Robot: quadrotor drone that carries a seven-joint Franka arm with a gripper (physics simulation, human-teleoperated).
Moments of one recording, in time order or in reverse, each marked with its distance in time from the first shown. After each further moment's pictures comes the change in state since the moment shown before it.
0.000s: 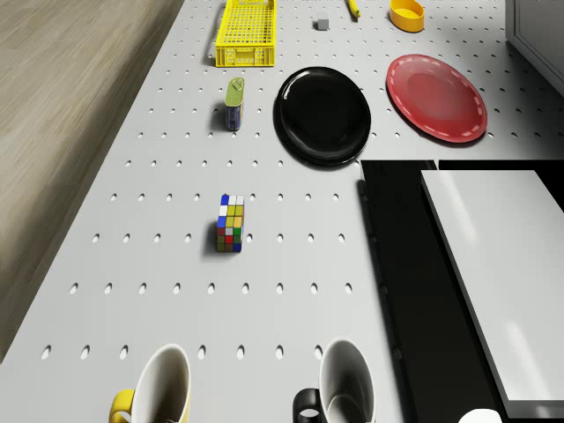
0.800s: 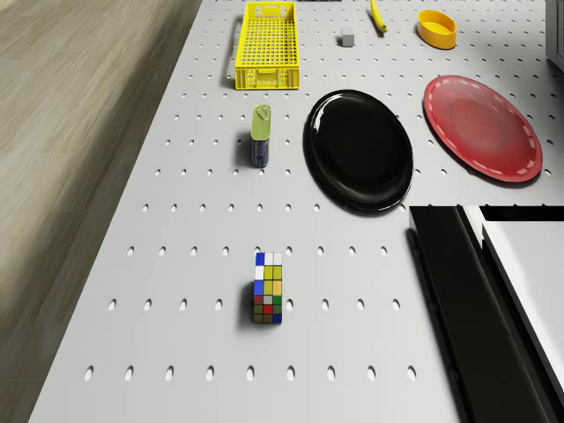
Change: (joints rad) arm -0.007 -0.009 0.022 -0.009 -0.030 0.012 0.004
